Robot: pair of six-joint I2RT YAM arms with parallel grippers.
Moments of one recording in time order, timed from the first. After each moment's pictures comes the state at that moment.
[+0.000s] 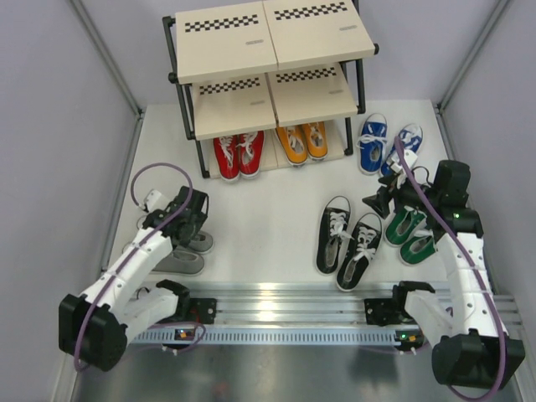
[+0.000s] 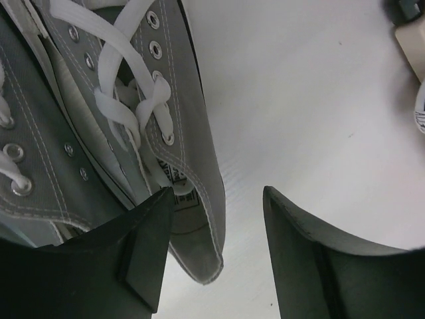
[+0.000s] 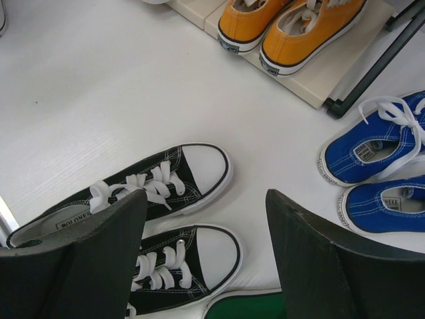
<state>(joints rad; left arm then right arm) -0.39 0.96 0.69 -0.84 -0.53 -1.31 -0.10 0.86 0.81 -0.52 -0.84 -0.54</state>
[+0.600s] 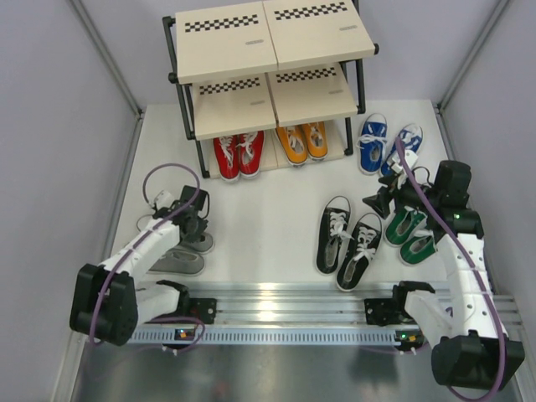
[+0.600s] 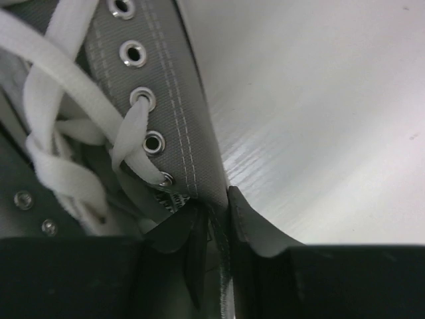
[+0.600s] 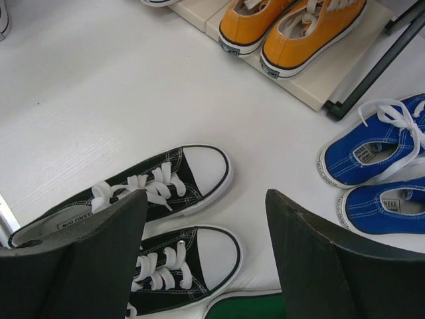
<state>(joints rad) -0.27 1.16 0.61 -0.62 -0.42 -1.16 -0.10 0.85 0.81 -0.52 -0.85 -0.54</state>
